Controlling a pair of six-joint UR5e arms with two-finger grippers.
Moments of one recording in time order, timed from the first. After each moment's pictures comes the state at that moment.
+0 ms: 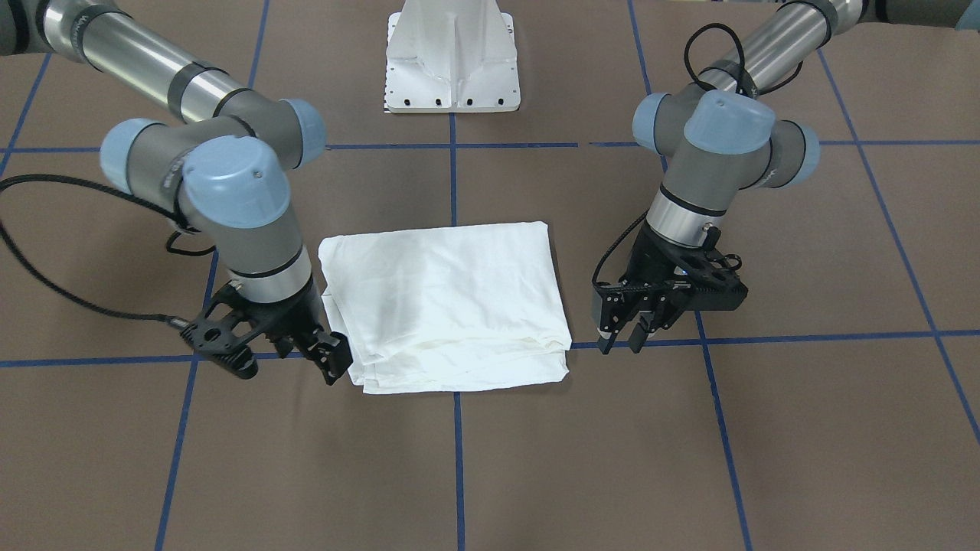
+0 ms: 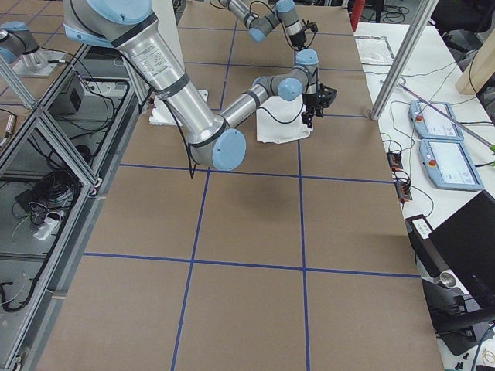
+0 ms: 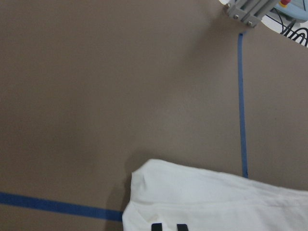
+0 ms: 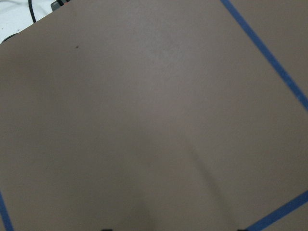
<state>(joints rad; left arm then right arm) -0.80 -2.11 -1.52 -2.21 -1.76 -1.29 0.84 -0.86 1.43 -1.42 1.89 1.50</state>
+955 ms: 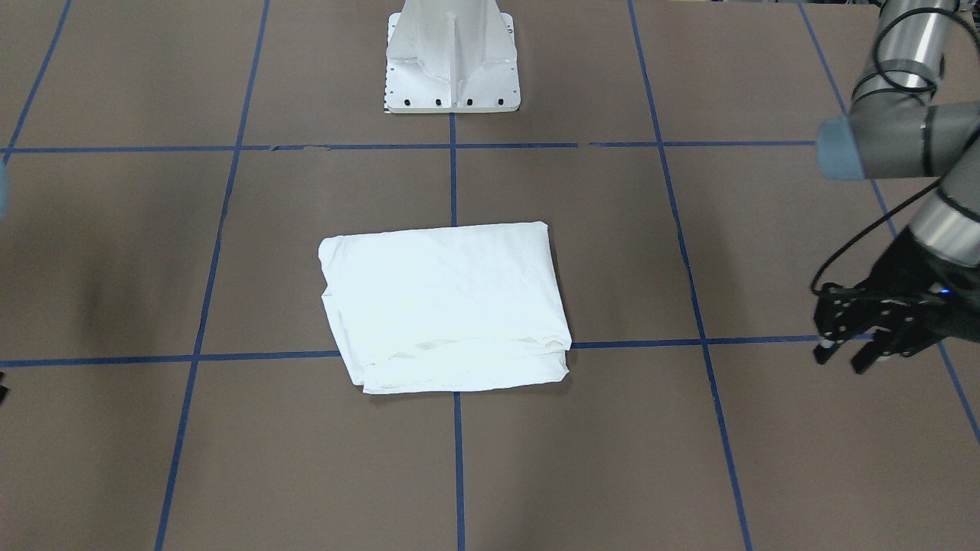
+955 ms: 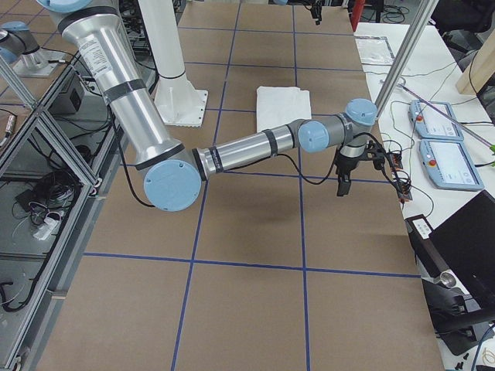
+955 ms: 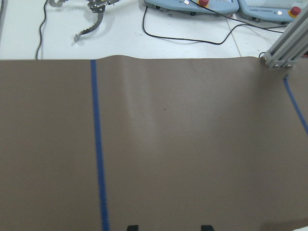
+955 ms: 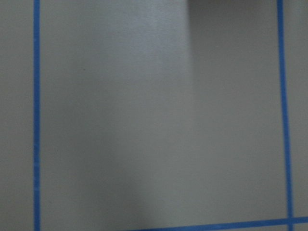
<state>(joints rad) -1.27 -1.96 -1.53 -2.01 -2.21 -0.39 1.37 -1.11 1.43 -1.66 2.25 0.32</state>
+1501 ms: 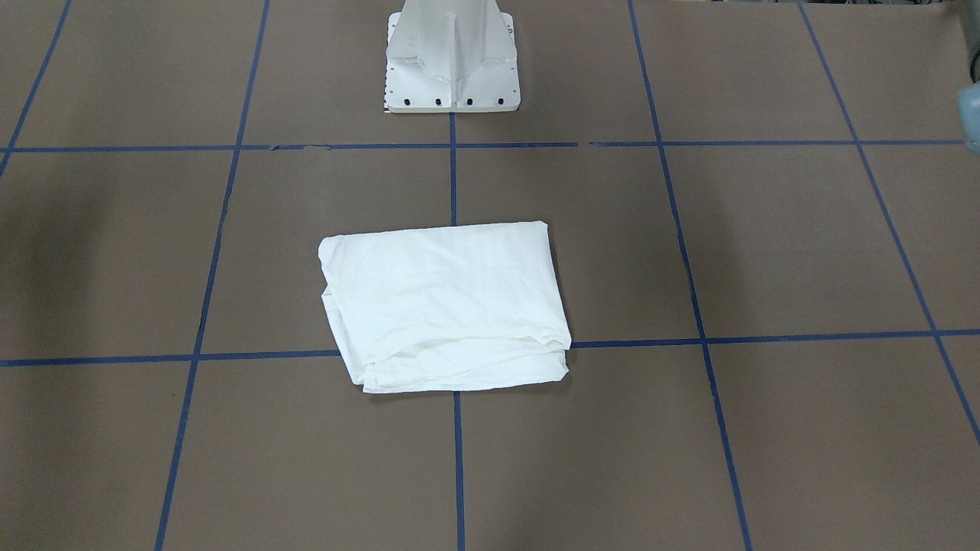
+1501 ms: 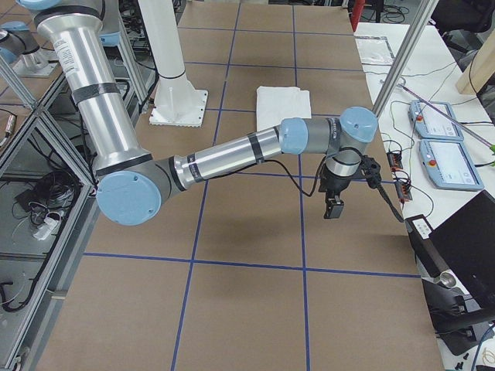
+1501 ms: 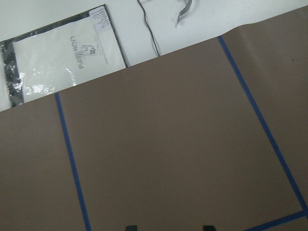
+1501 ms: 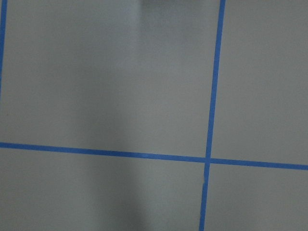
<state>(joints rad) -1.49 -1.90 -1.64 -1.60 -2.30 -0.07 1.52 -1.27 1.64 -1.91 2.31 -0.02</state>
